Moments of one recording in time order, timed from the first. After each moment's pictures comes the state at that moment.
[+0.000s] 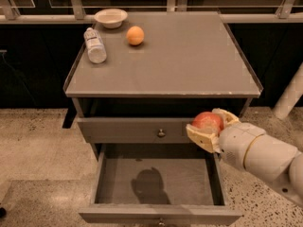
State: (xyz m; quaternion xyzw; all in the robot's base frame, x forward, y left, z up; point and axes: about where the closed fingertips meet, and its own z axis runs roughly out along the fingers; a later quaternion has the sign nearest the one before) arm 0.464 -0.142 0.823 -0.25 0.79 0.13 0.55
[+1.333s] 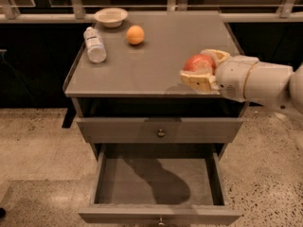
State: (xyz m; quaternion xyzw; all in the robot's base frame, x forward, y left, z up) arm 0.562 -0.127 0.926 -0.36 0.71 0.15 0.59
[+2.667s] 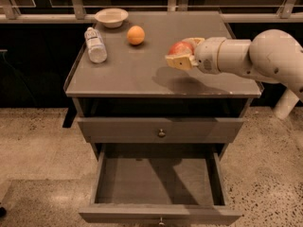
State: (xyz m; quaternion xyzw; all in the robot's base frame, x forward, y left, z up) arm 0.670 -0.098 0.903 -0.39 0.71 0.19 0.56
